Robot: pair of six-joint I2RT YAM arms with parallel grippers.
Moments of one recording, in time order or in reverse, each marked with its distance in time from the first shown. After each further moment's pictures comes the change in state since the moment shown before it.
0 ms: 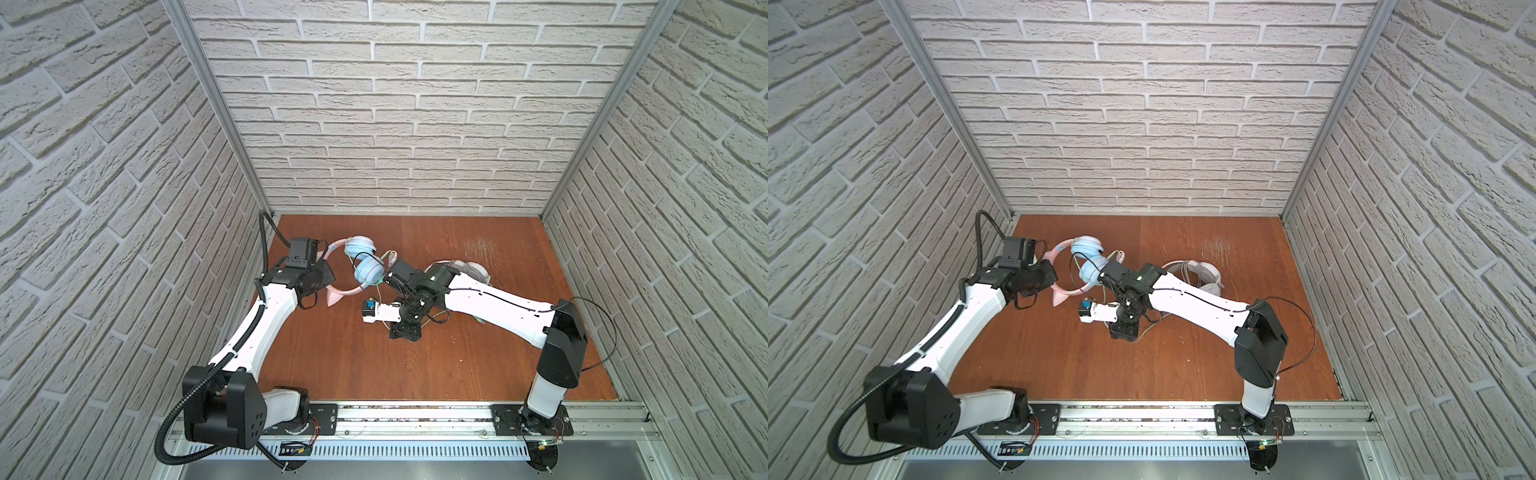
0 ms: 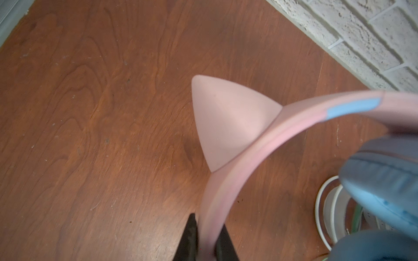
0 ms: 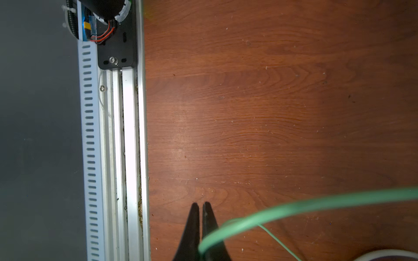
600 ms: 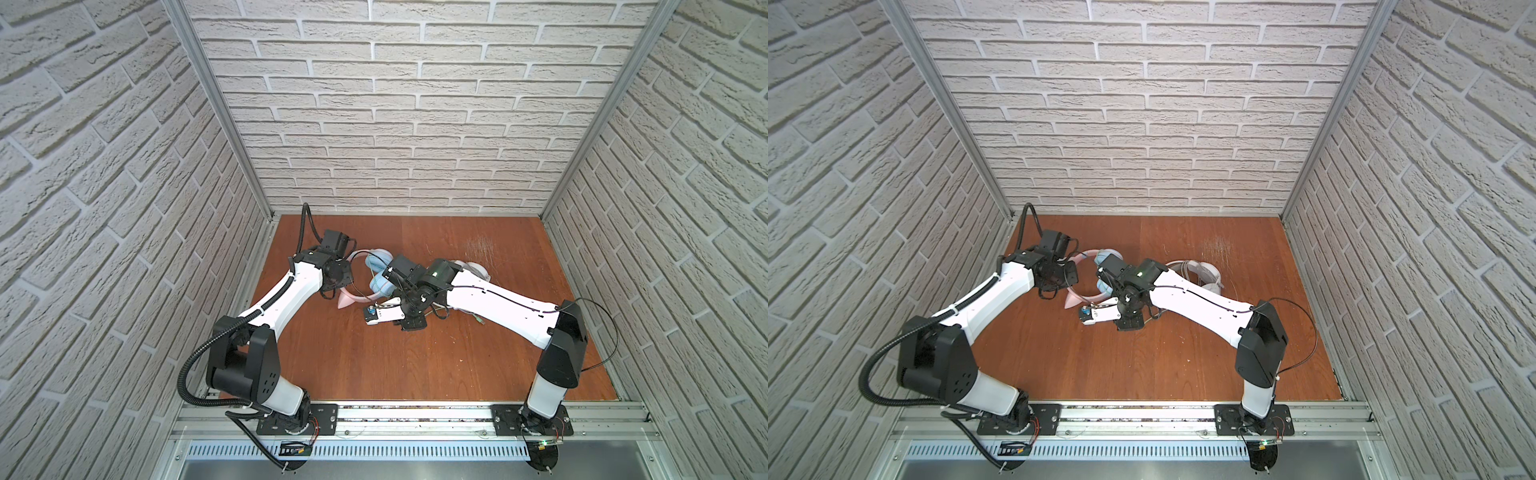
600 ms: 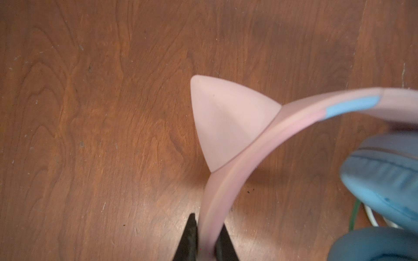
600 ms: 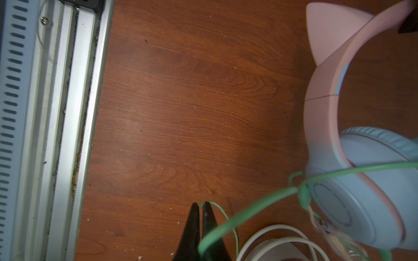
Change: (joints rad) left arm -0.146 0.243 0.148 -0.099 -0.083 0.077; right arm 0.001 0.000 0.050 0.011 0.215 -0.323
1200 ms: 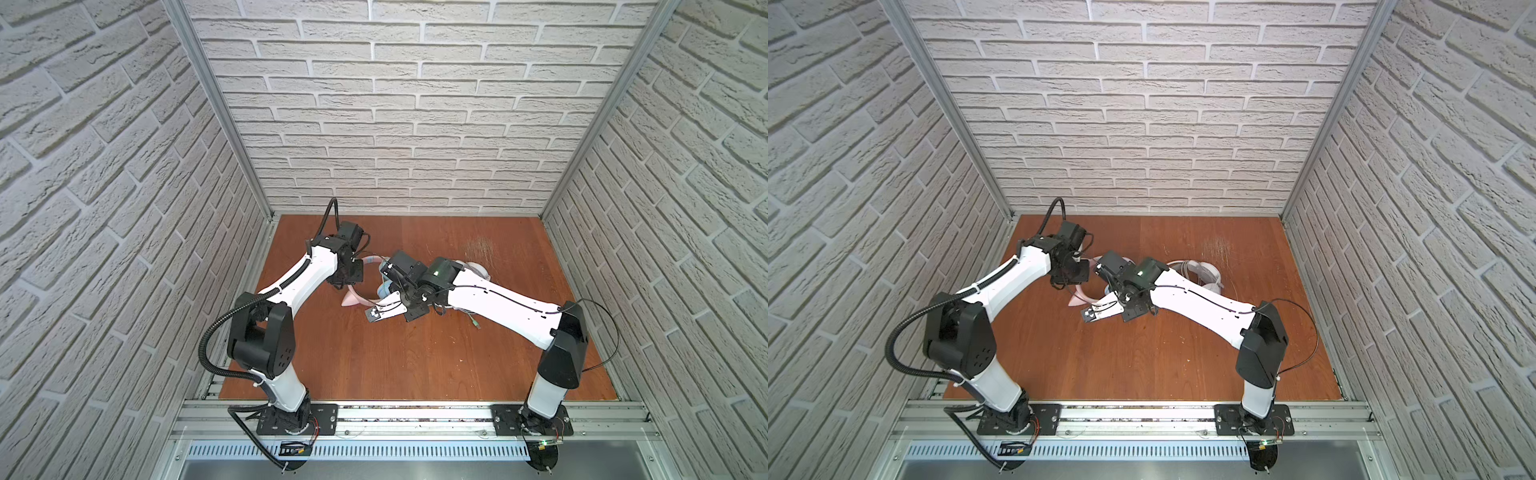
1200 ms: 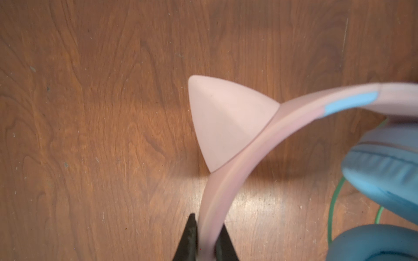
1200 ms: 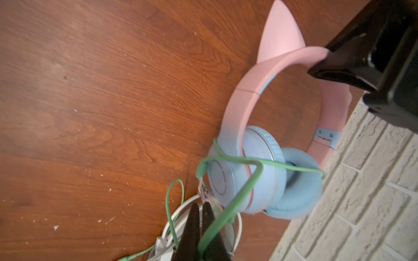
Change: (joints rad) left arm -0.054 0.153 0.195 -0.169 0.035 0.178; right arm 0.007 -0.004 0.039 0.033 0.277 -0.259
